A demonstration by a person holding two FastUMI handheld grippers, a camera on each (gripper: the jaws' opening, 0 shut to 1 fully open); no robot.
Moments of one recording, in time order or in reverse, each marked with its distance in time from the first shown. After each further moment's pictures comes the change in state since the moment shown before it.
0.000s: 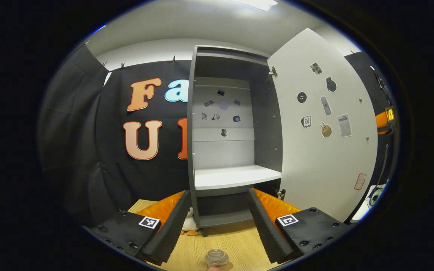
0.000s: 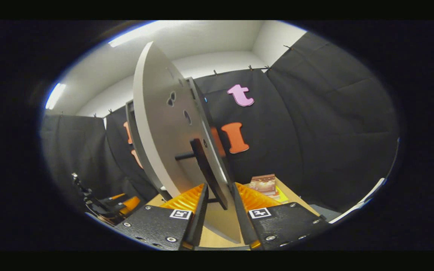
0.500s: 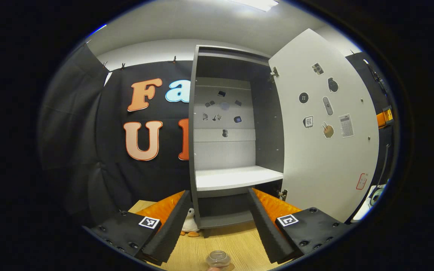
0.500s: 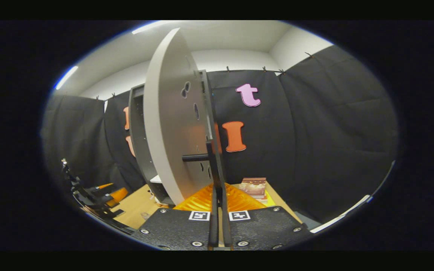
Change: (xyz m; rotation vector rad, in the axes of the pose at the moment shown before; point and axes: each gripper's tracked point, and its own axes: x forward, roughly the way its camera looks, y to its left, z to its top) left arm 0.003 0.007 -0.001 -0.005 -0.007 0.000; right arm 0.016 0.014 -0.008 -0.259 0.066 -0.081
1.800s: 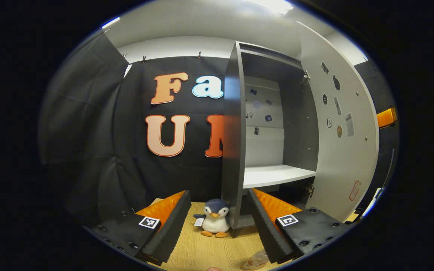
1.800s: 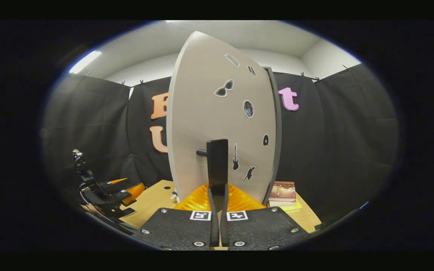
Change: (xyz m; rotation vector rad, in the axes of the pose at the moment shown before) left arm 0.006 0.136 -0.024 -0.045 0.005 0.087; right arm 0.041 0.211 -0.006 -0.061 -0.008 0.141
